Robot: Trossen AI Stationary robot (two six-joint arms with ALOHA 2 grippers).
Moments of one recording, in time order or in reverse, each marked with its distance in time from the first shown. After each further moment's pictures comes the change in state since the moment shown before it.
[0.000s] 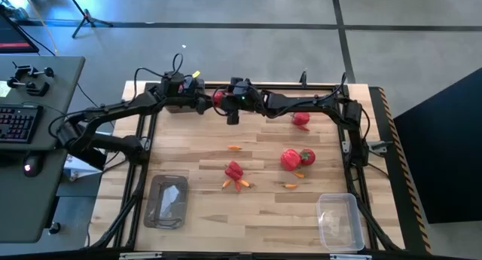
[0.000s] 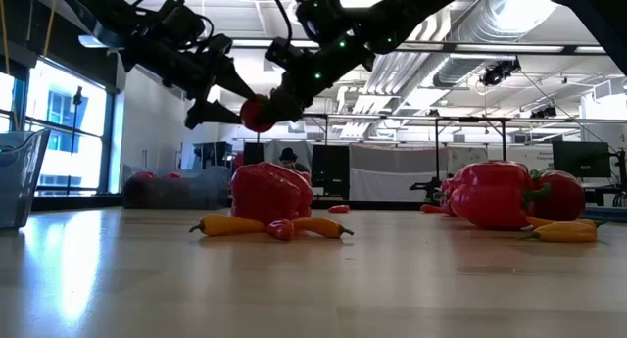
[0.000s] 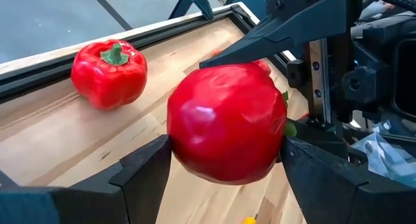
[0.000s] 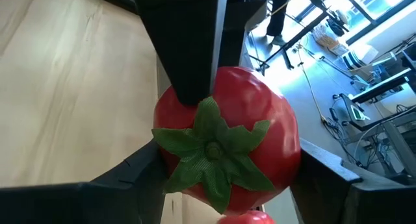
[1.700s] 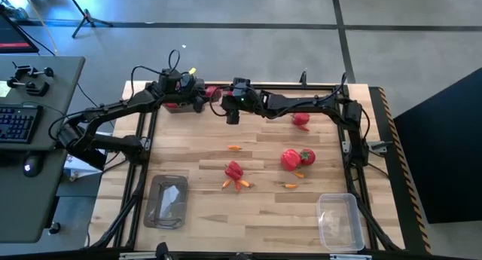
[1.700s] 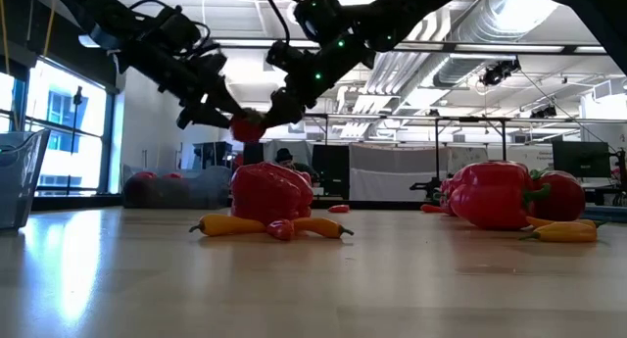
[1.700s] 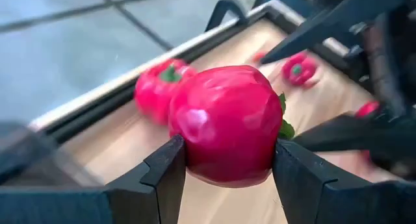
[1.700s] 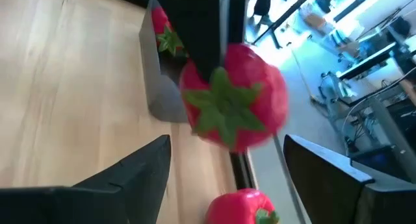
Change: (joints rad) left arm 0.088 -0.006 -0.002 -0.047 -0.077 0.228; right arm -0.001 -0.001 0.004 -0.046 0.105 0.056
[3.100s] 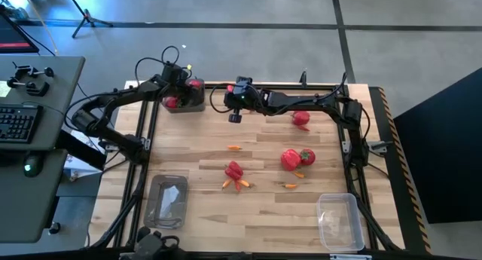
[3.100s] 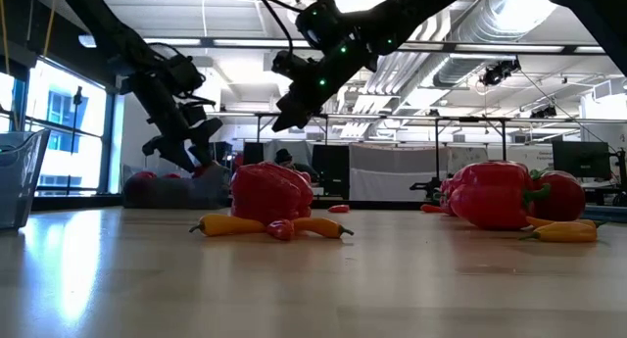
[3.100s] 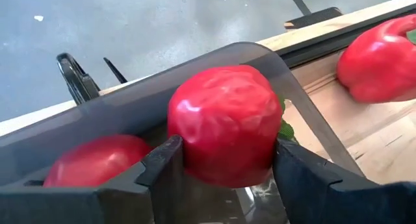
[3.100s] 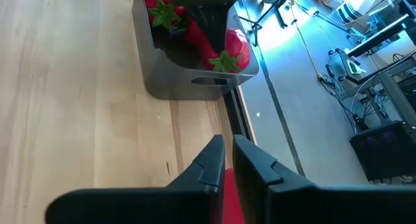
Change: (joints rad) left arm 0.198 0.233 0.060 -0.121 -0.291 0.006; right arm -0.021 0.000 -0.003 -0.058 0.002 0.052
